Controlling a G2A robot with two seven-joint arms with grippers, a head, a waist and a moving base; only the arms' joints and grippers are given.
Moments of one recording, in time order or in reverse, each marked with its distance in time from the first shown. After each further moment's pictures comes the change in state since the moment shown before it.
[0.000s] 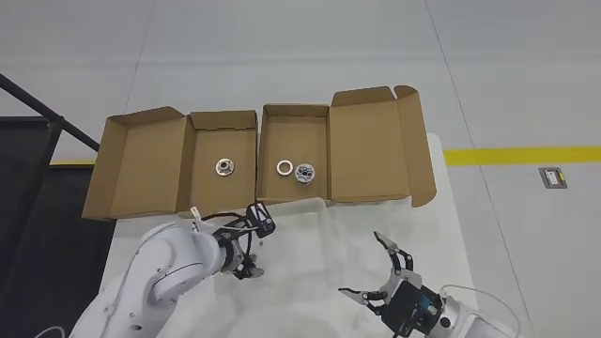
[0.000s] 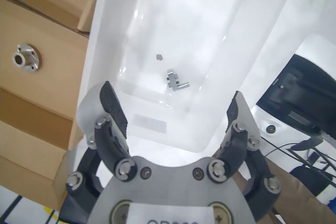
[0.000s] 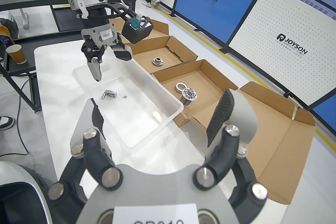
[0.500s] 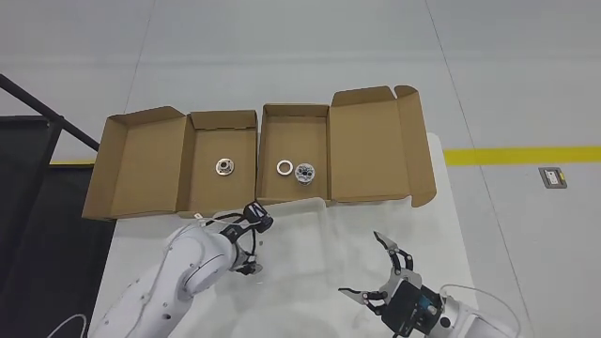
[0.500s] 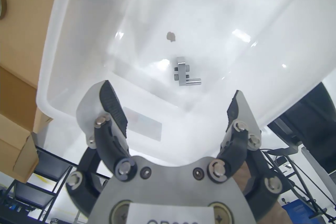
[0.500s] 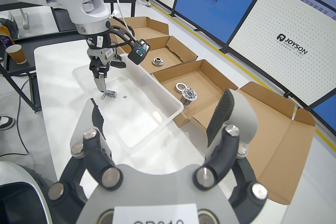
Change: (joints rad) left arm -0.077 -0.040 0.133 0.177 0.129 0.201 0.016; right arm 0.000 0.000 0.000 0.000 0.000 0.000 0.000
